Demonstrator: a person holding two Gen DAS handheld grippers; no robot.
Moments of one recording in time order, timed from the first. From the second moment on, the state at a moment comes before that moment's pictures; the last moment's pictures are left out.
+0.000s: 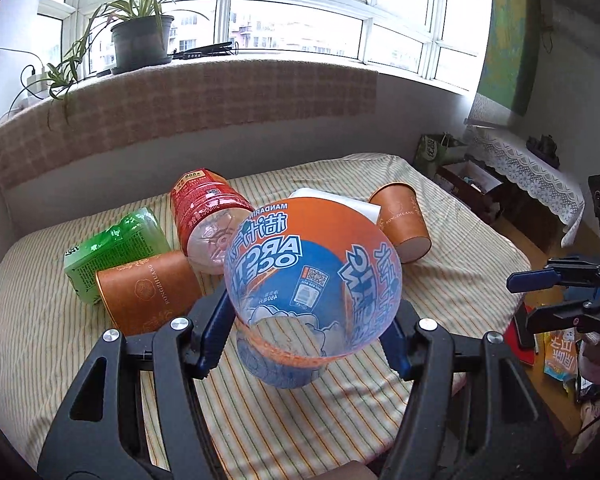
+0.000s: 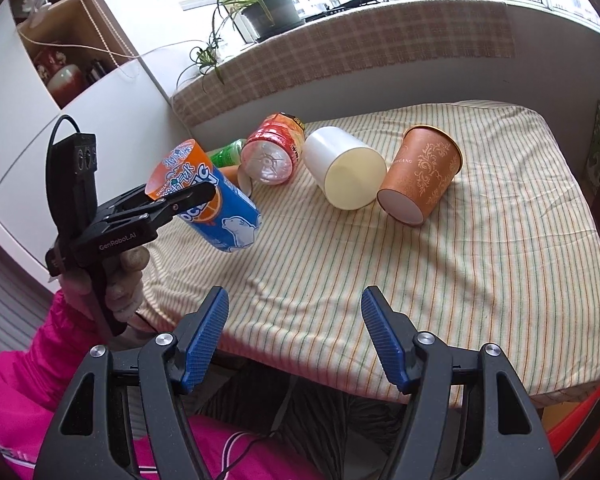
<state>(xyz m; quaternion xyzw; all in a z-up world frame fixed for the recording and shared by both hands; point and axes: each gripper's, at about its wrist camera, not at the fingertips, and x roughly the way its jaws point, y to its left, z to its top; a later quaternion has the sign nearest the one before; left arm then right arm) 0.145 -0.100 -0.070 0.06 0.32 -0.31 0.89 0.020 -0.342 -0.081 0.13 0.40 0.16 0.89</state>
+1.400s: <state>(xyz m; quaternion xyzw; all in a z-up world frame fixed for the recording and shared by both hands) 0.156 -0.102 -0.096 0.04 0.35 -0.31 0.88 0.007 -0.332 -0.075 0.11 0.36 0.07 0.92</state>
